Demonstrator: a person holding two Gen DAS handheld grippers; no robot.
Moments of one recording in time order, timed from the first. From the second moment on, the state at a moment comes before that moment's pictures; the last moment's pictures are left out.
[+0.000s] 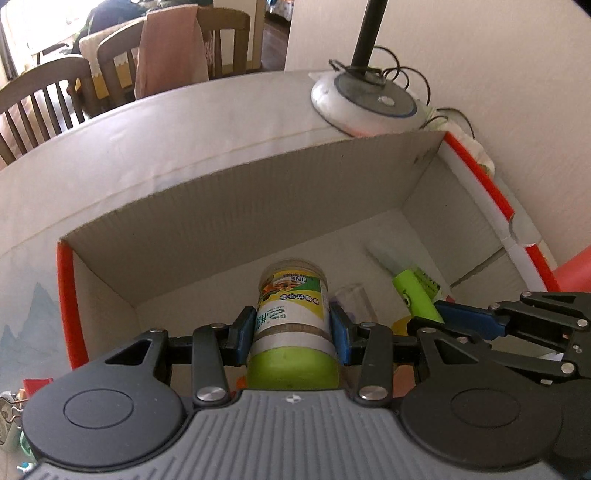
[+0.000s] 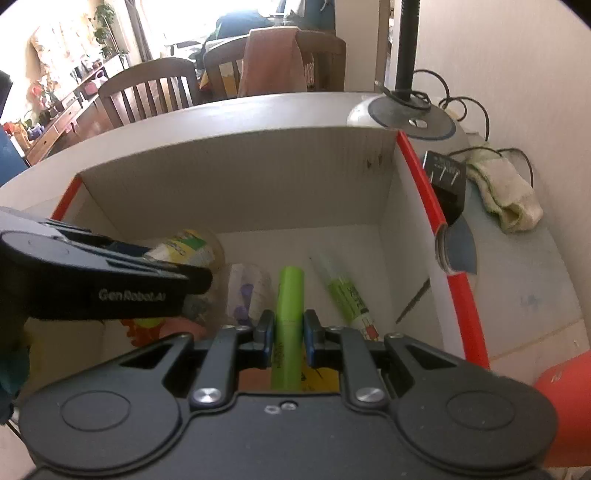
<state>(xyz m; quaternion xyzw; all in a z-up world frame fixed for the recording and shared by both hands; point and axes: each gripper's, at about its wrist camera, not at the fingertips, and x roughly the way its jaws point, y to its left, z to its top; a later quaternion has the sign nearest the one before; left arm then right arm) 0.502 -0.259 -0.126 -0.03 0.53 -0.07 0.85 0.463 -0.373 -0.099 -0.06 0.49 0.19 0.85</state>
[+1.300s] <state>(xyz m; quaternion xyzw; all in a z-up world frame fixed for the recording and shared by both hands) 0.417 -0.223 -0.059 -0.04 0.45 -0.10 0.89 0.399 -0.369 -0.047 -0.02 0.44 0.18 0.88</state>
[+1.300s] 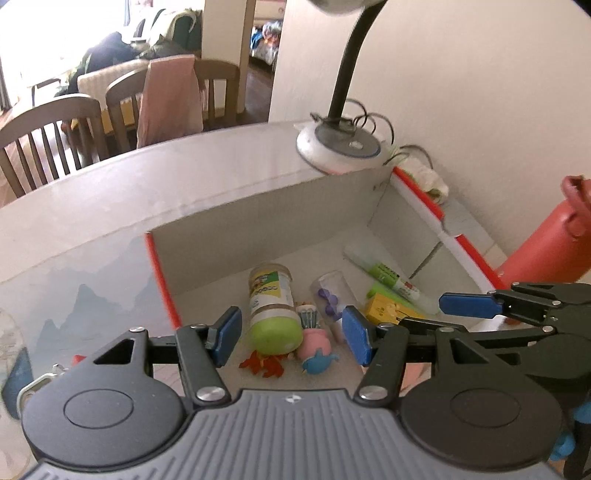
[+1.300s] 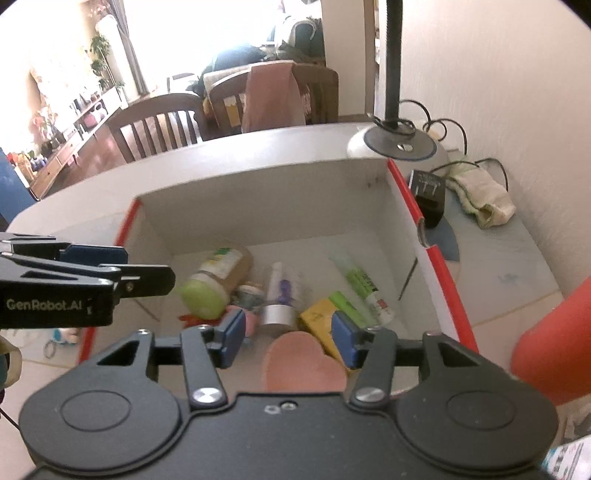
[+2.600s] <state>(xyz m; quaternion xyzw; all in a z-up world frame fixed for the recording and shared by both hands) 0.223 -0.013 -0.024 -0.07 0.38 -0.10 0.92 0.243 -0.226 -0.004 0.01 0.37 0.24 0.90</state>
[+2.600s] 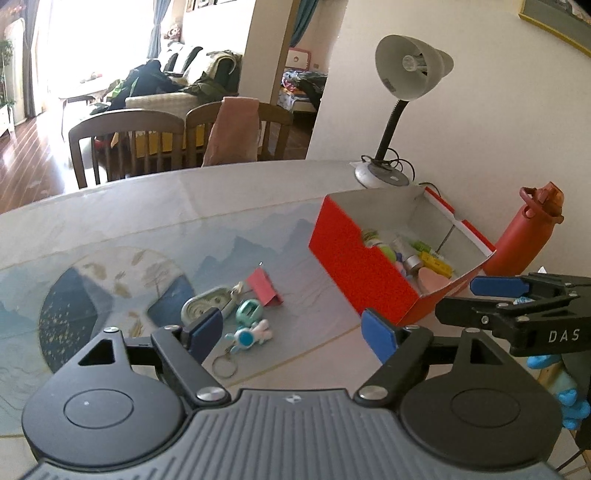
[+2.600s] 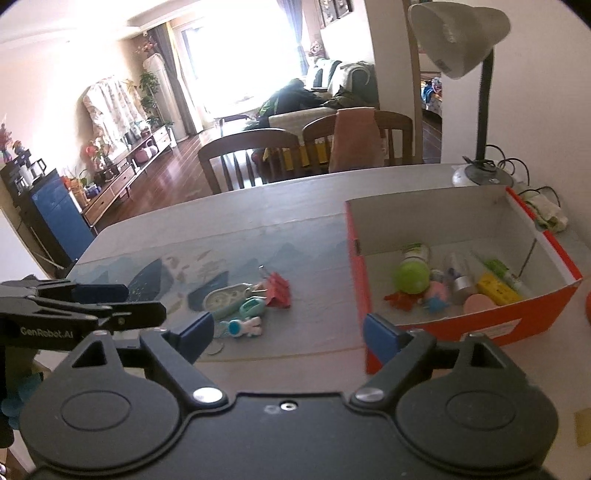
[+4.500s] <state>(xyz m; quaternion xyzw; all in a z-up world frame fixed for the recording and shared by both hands) 0.347 0.025 -0.186 0.00 0.40 -0.04 0.91 0.317 -0.093 -0.154 -0.11 0.41 0.32 0.85</state>
